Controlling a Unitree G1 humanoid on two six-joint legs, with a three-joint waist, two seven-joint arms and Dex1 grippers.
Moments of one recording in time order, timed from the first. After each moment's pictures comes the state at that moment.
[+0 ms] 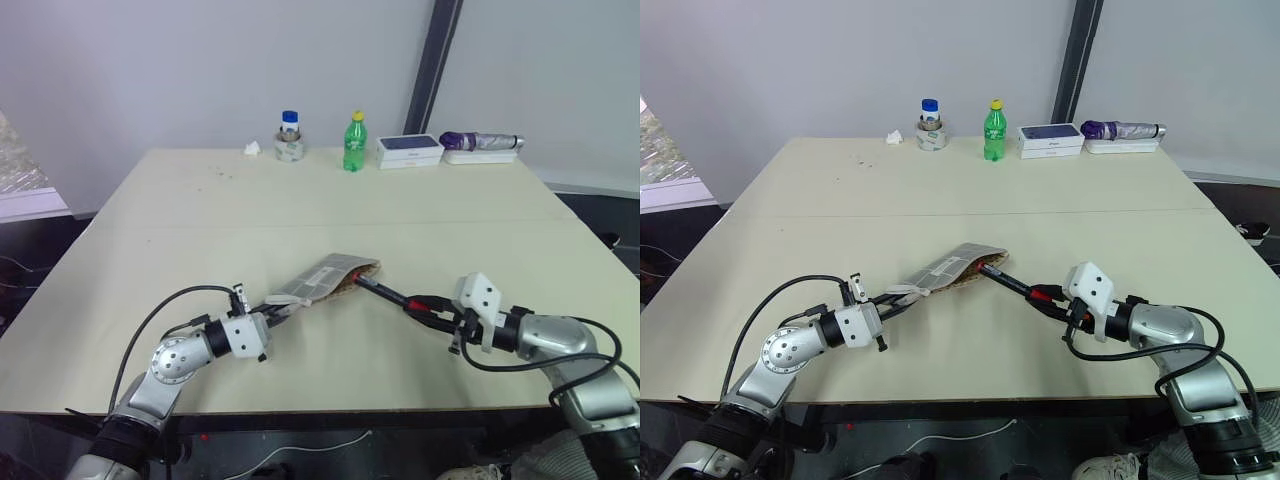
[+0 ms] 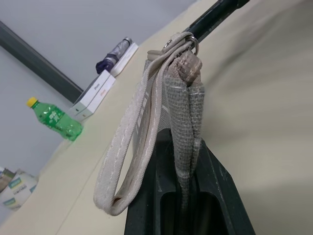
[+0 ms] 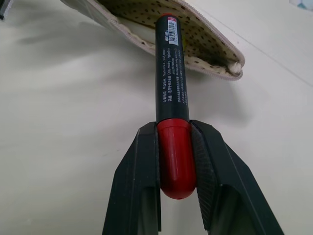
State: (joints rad) left arm -0.29 0.53 -0.17 0.20 0.05 -0.67 -0.66; right arm -0.20 -0.72 -0.05 -0.12 0.28 0.15 0.96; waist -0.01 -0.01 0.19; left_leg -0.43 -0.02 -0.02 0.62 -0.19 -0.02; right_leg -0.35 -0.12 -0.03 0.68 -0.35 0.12
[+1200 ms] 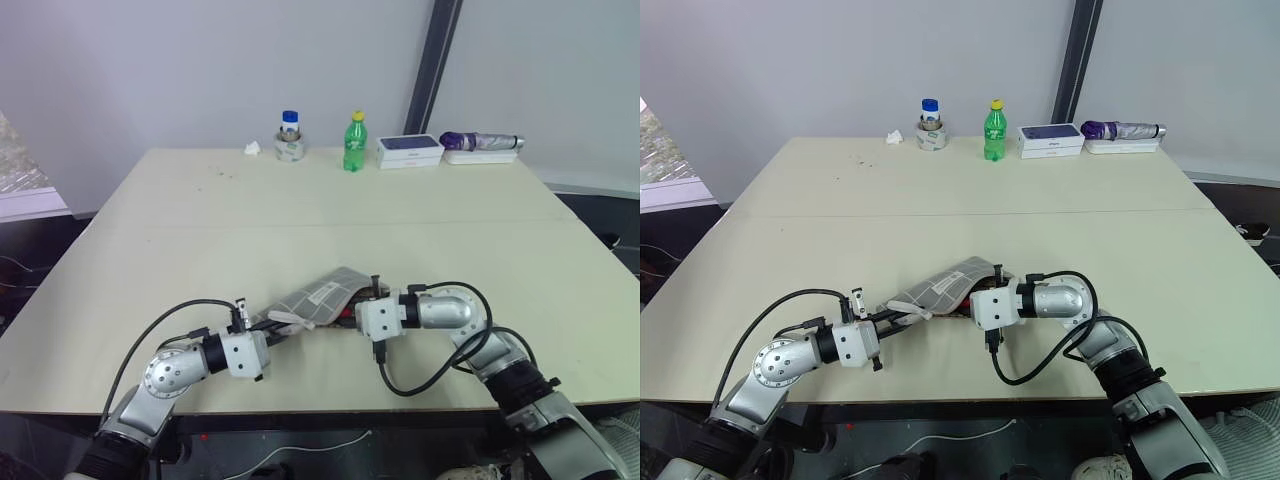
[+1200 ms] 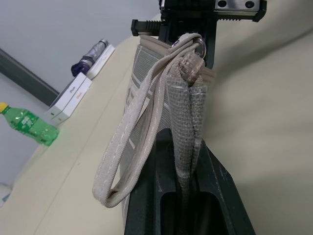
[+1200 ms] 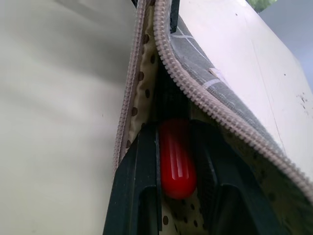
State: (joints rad) left arm -0.21 0.56 -0.18 0.10 0.03 -0.64 -0.72; right arm -0.58 -0.53 0.34 0.25 -0.13 -0.42 0.99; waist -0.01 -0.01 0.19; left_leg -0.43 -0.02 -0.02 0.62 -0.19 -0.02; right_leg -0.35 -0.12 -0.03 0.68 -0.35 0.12
